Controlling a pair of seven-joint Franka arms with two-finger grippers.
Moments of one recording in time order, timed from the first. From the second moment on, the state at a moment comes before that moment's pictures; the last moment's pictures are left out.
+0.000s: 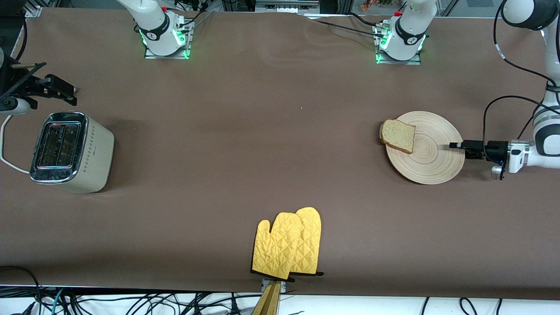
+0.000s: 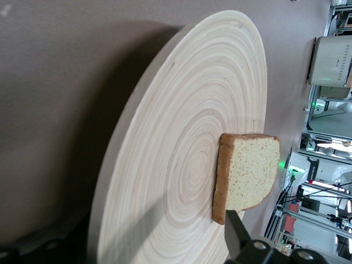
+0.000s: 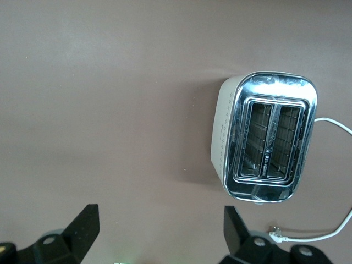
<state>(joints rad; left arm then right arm) 0.57 0.83 -0.04 -1.60 -0.56 1.58 0.93 0.06 0.00 -0.07 -1.63 -0.03 1.56 -0.13</state>
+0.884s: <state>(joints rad) 0.57 0.87 -0.04 -1.59 -0.56 1.56 0.96 0.06 0.00 -0.07 -1.63 -0.03 1.54 -0.13</state>
